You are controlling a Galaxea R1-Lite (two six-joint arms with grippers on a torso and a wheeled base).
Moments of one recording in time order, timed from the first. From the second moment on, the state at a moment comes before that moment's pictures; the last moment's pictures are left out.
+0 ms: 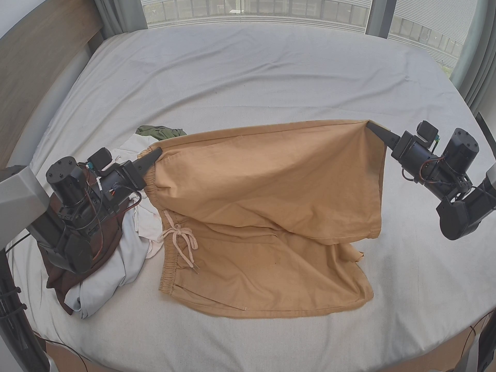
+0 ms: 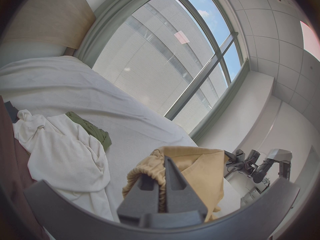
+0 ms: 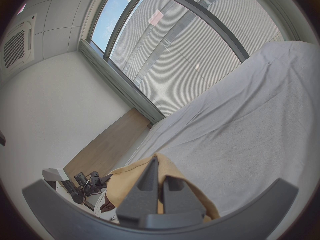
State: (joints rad) left arm -0.11 2.09 -0.77 -1.55 -0.47 -0.55; right arm 0.10 1.98 -0.90 -1.36 0.56 0.63
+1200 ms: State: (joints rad) left arm -0.13 2.38 -1.11 -1.55 -0.34 -0.68; right arm 0.08 2.25 -1.24 -1.30 0.56 0.65
